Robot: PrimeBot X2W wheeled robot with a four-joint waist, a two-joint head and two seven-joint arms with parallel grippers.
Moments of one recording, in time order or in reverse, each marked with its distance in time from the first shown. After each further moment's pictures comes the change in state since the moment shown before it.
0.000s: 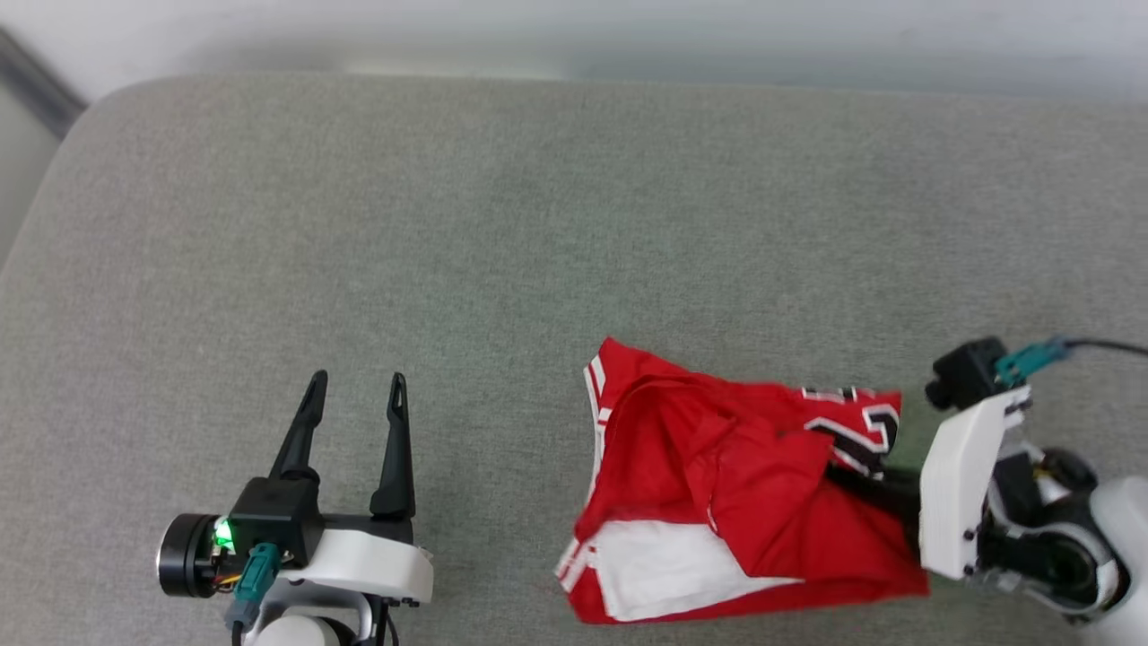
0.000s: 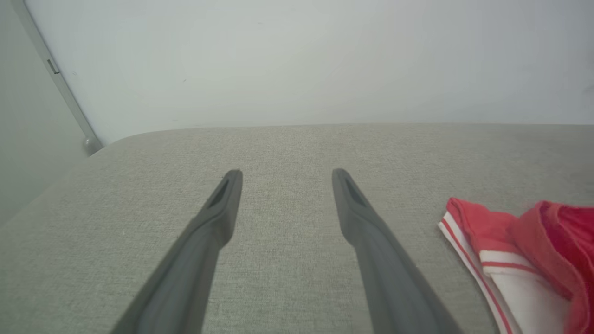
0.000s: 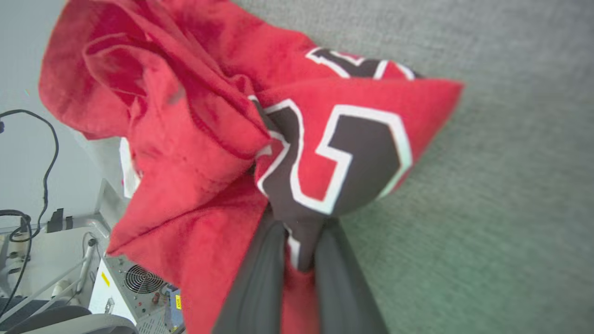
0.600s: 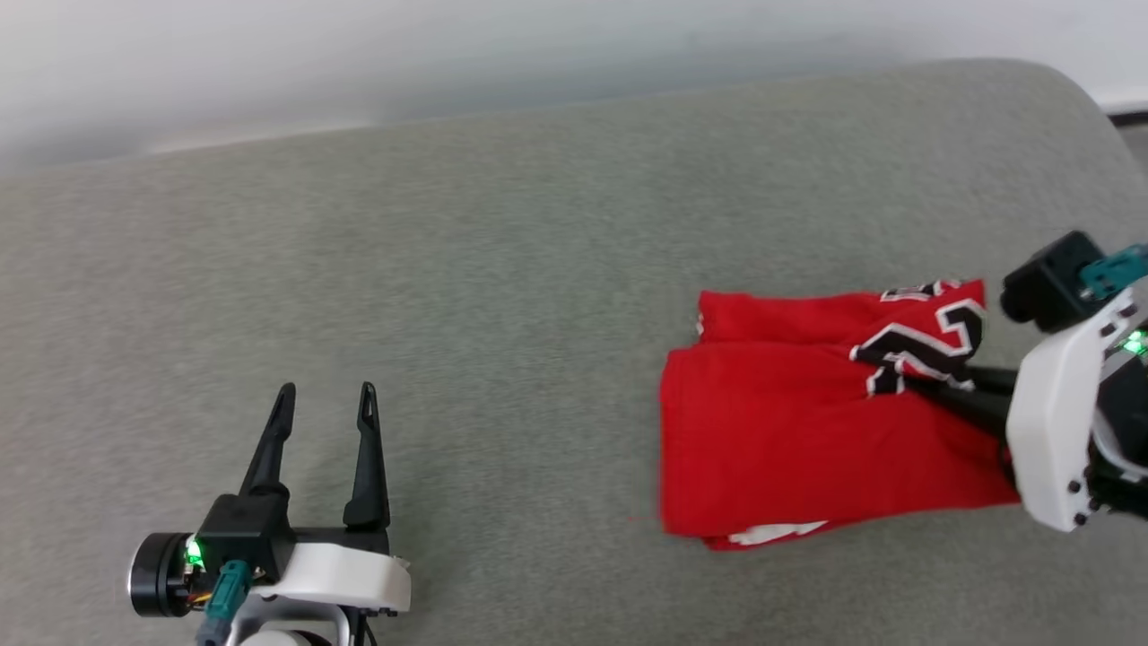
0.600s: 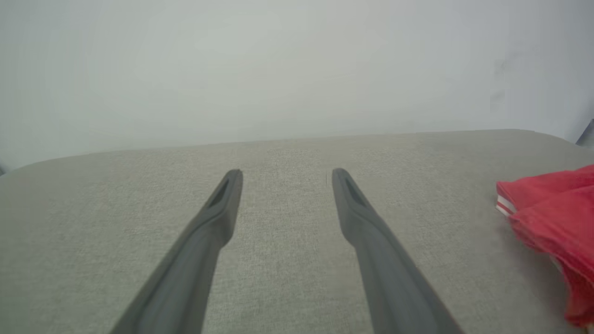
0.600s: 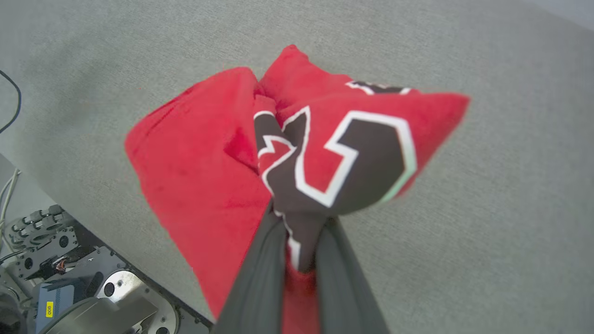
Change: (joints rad) left arm 0.042 0.000 0.038 -0.035 -0.010 0.007 0.000; right arm -0.152 -0.281 0.074 -0.283 -0.053 0.000 0.034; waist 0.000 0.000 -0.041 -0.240
